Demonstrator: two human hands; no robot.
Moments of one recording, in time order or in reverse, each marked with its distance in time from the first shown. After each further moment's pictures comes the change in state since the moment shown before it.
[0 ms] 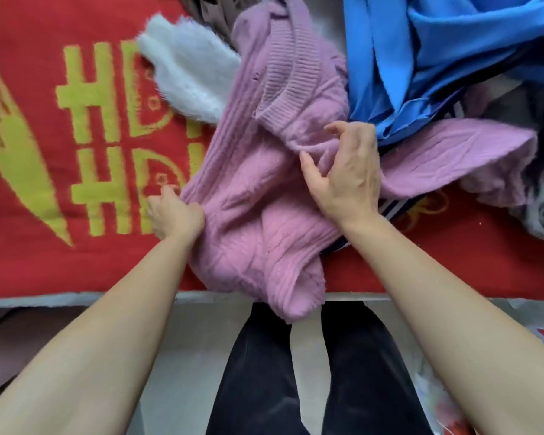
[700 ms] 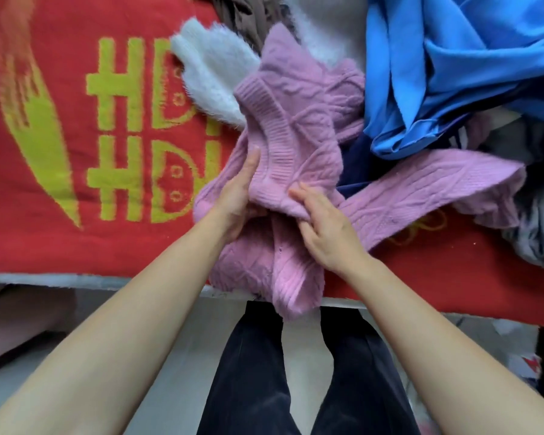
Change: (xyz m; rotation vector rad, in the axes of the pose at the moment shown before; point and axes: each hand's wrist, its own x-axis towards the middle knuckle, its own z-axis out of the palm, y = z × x) left_hand -0.037 0.053 -0.010 -1.034 -0.900 -0.049; right_hand -0.060 -0.005 0.015 0.189 -0.684 -0.045
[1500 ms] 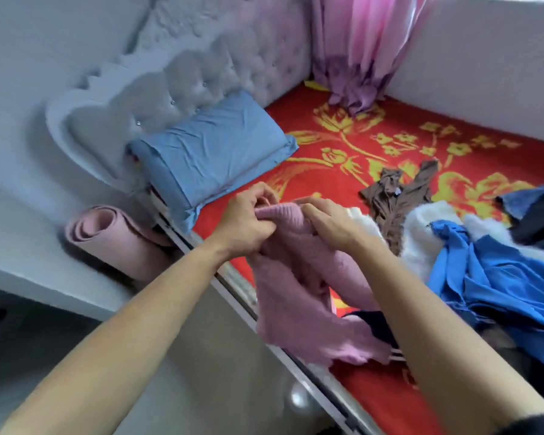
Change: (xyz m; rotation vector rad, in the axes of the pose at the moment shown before) left_hand -0.460 0.026 0.019 0.497 0.889 0.944; right_hand -0.135 -0.323 -0.131 -0.210 -0.334 -0.626
